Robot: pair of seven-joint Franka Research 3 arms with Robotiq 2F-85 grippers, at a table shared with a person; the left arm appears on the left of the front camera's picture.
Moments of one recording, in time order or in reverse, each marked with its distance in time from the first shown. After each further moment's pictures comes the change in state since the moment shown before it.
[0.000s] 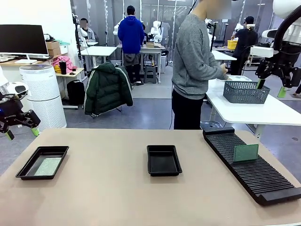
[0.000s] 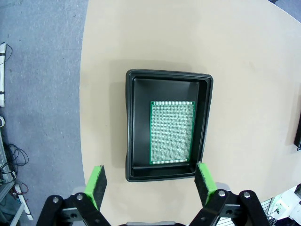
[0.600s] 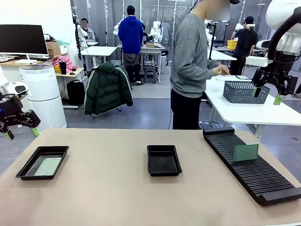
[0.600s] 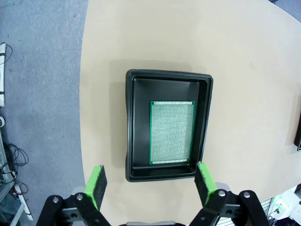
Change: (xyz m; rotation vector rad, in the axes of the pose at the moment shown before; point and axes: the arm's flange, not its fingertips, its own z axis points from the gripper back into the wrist) left arm 0.000 0.000 0.000 0.000 0.000 0.000; right arm -0.011 -0.019 -0.042 0.061 -0.012 0.010
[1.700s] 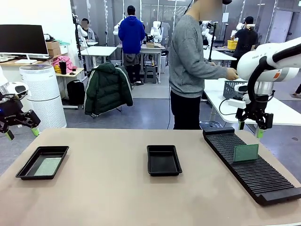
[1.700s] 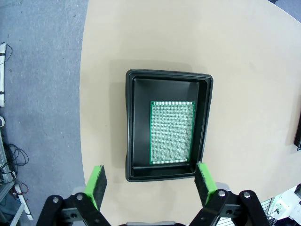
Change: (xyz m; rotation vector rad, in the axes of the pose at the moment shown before) left arm 0.000 0.000 0.000 0.000 0.000 0.000; right arm -0.012 -0.050 -0.149 0.121 0.046 0.060
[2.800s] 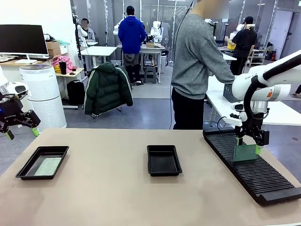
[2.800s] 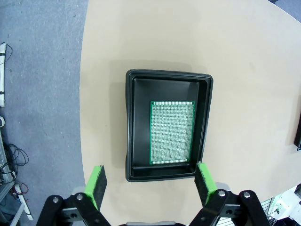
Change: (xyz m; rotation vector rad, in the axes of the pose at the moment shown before) left arm 0.000 0.000 0.000 0.000 0.000 0.000; right arm -0.010 -0.008 -0.074 0.065 -0.014 -0.018
